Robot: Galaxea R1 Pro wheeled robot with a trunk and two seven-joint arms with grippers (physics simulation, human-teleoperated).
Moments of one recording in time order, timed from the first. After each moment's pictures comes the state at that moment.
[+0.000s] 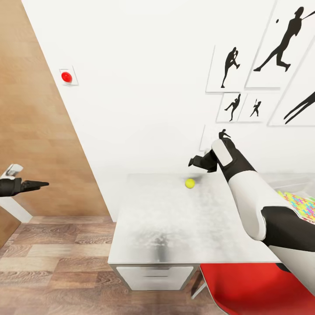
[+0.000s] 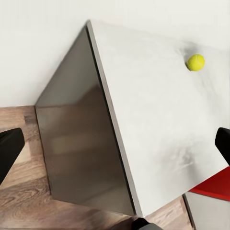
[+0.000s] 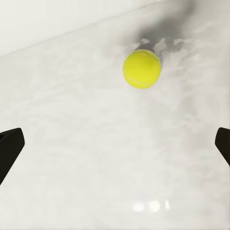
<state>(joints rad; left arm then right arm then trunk) -0.99 0.67 0.35 -0.82 -0.38 0.91 -1.56 -1.37 0.02 -0.01 -0.57 -0.61 1.05 -0.45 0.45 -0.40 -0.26</state>
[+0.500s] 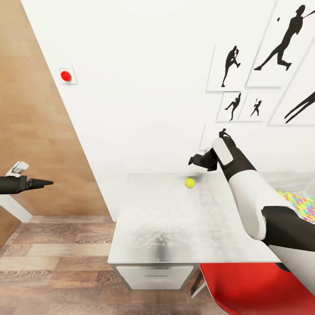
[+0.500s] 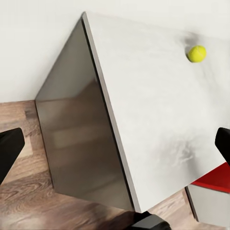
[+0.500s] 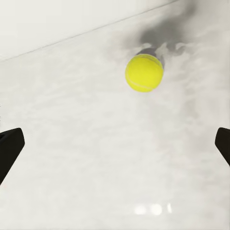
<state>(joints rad) -0.99 0.66 0.28 -0.89 -0.37 0.96 -1.56 -1.37 0.02 -0.02 -0.58 -0.61 1.05 -0.45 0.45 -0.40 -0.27</state>
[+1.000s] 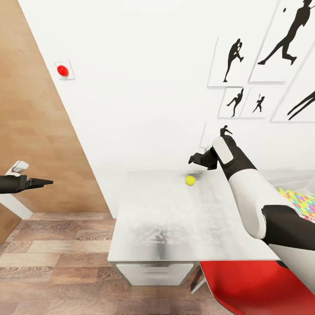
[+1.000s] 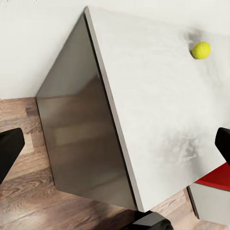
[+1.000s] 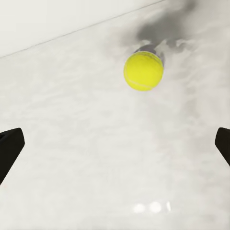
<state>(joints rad) -0.99 0.66 0.28 -0.90 -0.37 0.96 -1.56 -1.38 0.02 -0.02 -0.58 -0.61 1.05 -0.45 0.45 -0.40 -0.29</state>
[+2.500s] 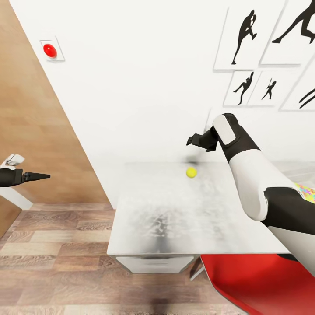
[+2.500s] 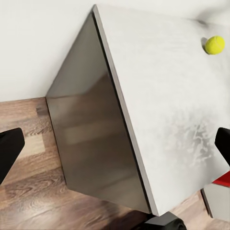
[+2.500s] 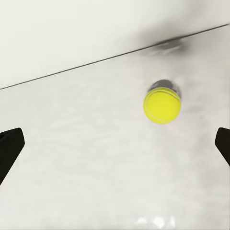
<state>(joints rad) -0.99 0.68 0.29 -1.00 -0.36 0.98 -1.56 -1.52 0.05 -0.01 -0.57 -0.61 1.05 -0.46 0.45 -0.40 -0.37</state>
